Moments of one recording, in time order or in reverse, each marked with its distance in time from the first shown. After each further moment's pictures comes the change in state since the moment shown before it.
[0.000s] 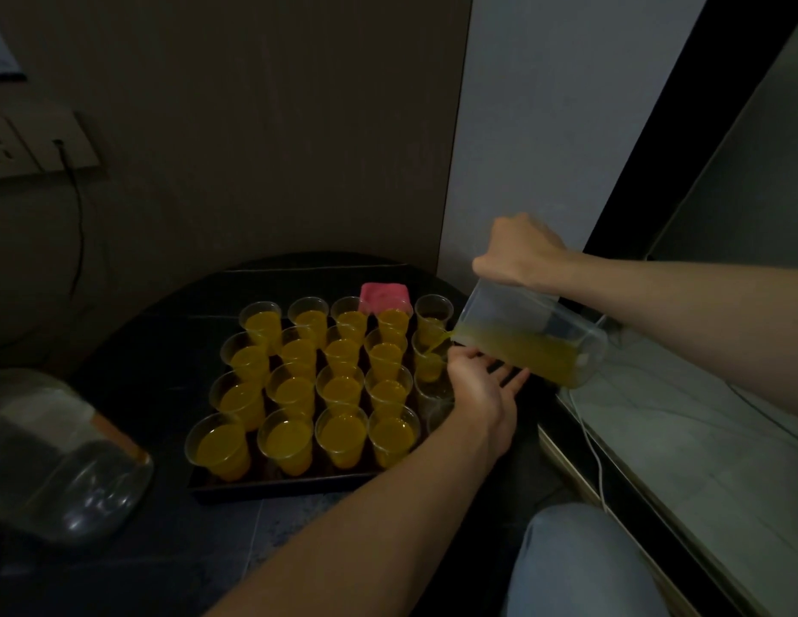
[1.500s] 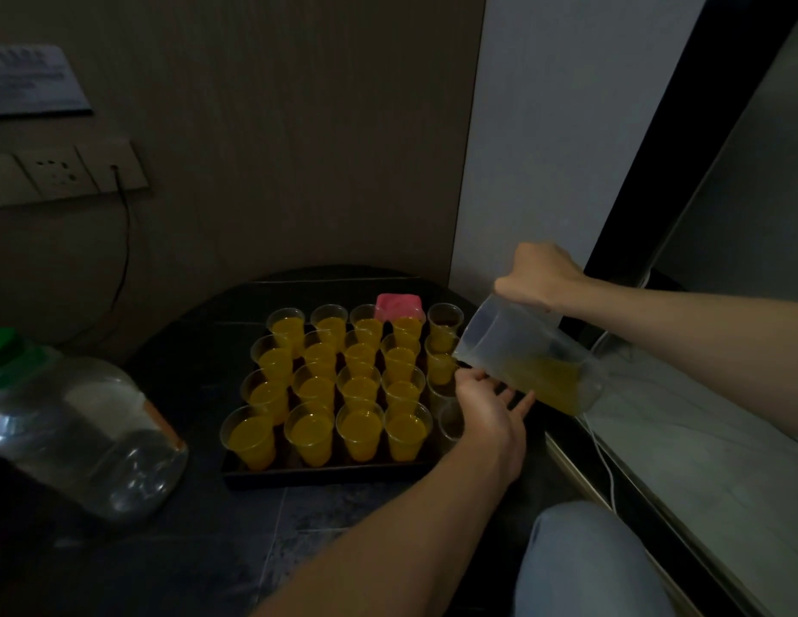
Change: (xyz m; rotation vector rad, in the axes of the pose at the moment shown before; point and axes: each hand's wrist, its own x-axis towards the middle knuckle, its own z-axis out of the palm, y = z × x) left_hand -0.041 -0.009 -0.012 -0.014 0.057 0.020; right_hand -0.032 0.010 -0.001 0.102 -0.001 0.056
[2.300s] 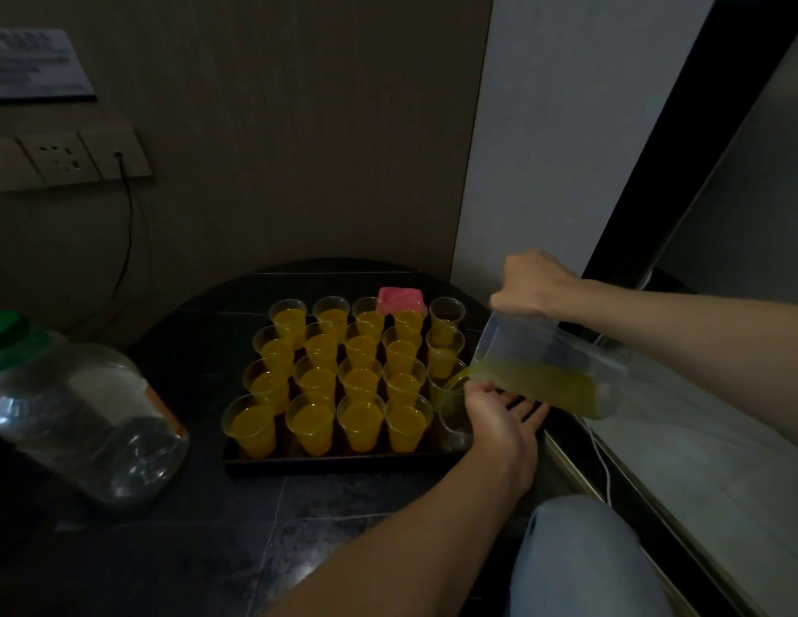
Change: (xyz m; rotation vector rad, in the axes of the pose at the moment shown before) left_hand -0.004 -0.020 -0.011 -0.048 -0.005 -0.084; right_hand -0.005 -0.003 0.011 -0.191 -0.146 -0.091
